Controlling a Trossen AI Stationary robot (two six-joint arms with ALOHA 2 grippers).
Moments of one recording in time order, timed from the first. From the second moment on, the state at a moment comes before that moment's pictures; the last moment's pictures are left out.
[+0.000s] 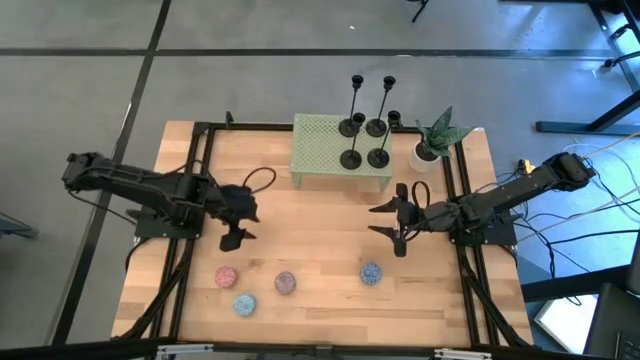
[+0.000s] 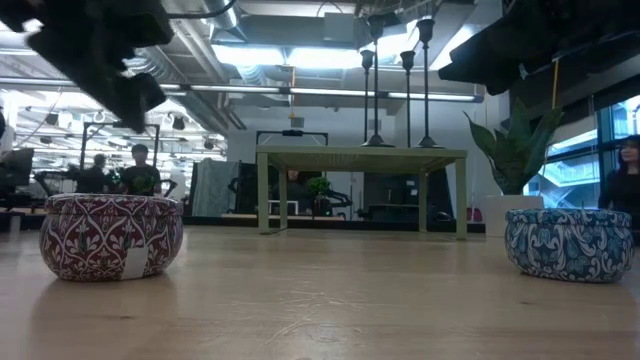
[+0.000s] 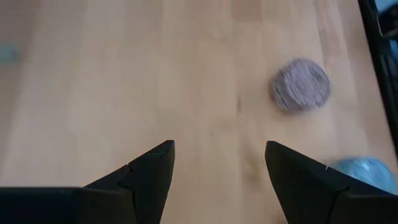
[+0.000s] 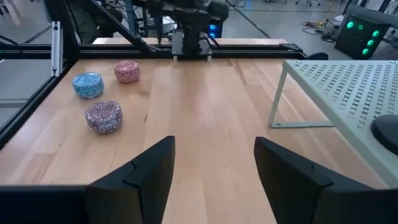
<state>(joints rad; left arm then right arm) -0.13 0.91 0.64 -0.64 0.10 -0.23 0.36 0.99 0.45 0.21 0.43 0.13</state>
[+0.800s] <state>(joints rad) -0.51 0.92 0.64 -0.90 0.15 -0.92 0.37 0.99 0.45 0.21 0.43 0.12</state>
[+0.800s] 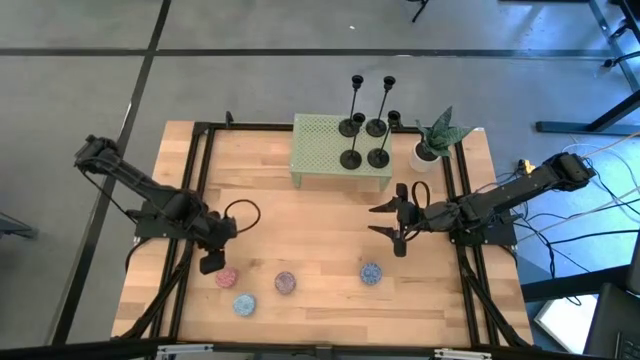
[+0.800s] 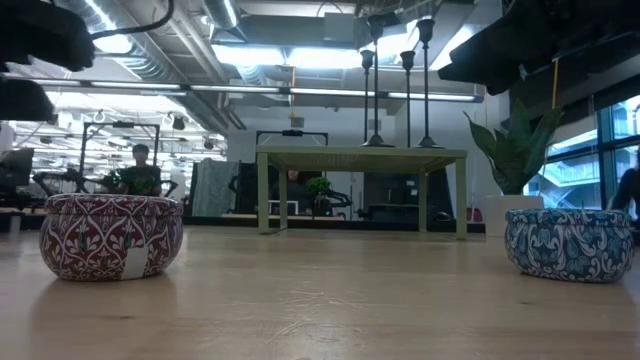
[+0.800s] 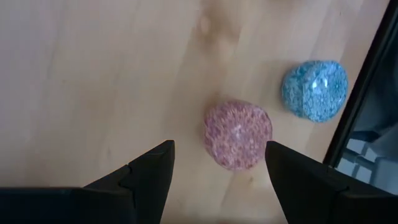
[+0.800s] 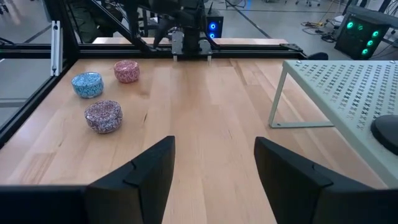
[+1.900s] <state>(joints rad) -0.71 1.20 0.64 -0.80 0.20 -1.14 0.37 0.99 0.45 0.21 0.43 0.12</state>
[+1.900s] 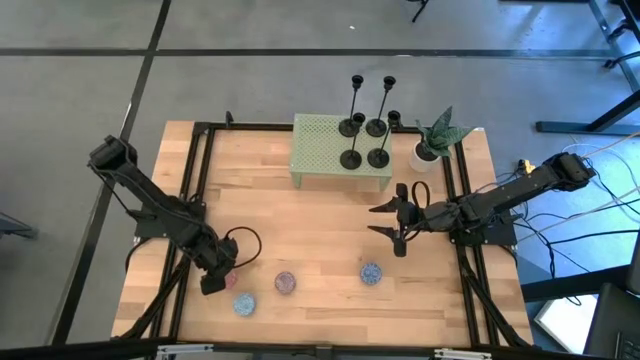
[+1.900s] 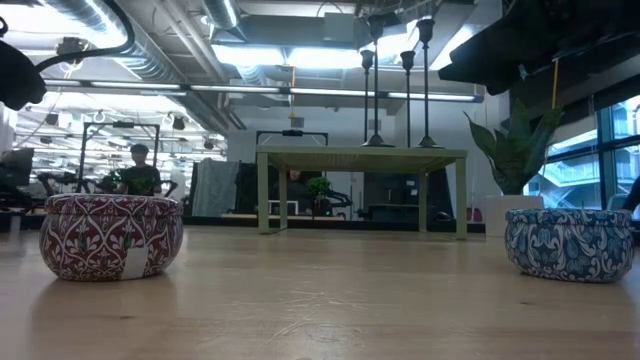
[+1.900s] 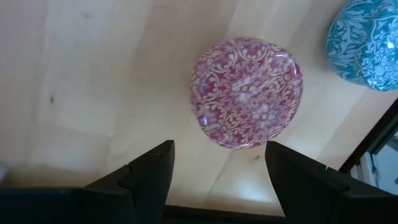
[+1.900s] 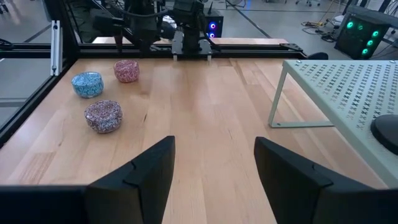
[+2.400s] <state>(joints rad) -0.72 1.21 0.64 -0.71 0.14 -1.17 0.37 0.99 0.45 0.21 0.43 0.12</state>
